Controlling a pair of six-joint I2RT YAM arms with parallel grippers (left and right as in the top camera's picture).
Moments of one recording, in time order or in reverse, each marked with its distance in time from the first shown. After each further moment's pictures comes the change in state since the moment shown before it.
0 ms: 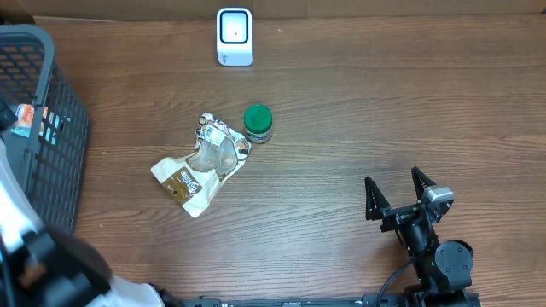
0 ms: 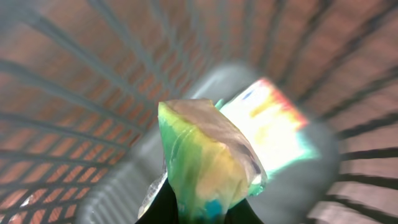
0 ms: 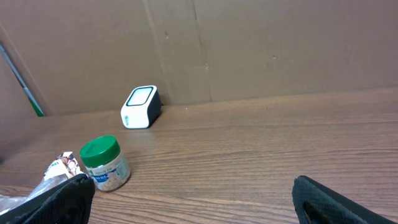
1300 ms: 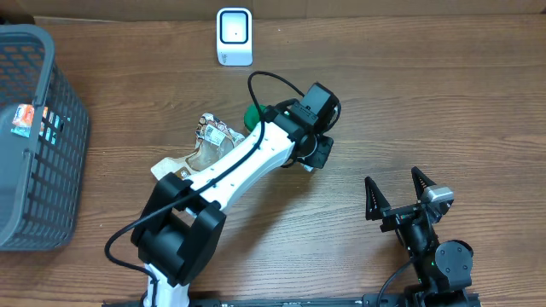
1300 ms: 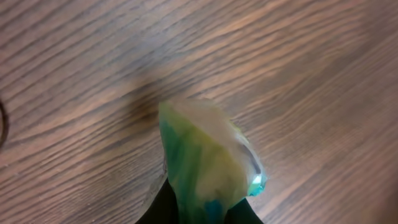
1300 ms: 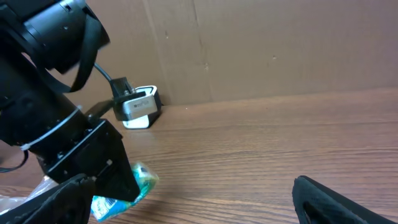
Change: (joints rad) left arm -1.351 0.275 -0.113 -0.035 0.304 -0.286; right arm 0.000 0.000 0.000 0.000 0.000 0.000
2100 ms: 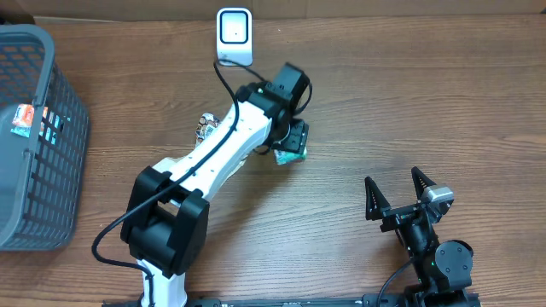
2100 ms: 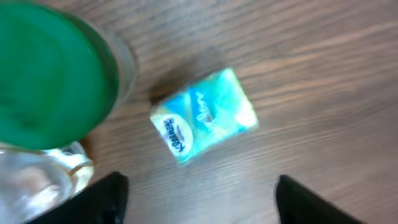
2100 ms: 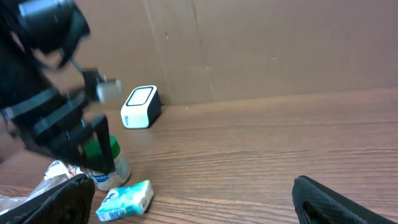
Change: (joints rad) left arm 0.127 0.002 0.134 -0.242 -0.060 -0.041; right arm 0.000 0.000 0.000 0.000 0.000 0.000
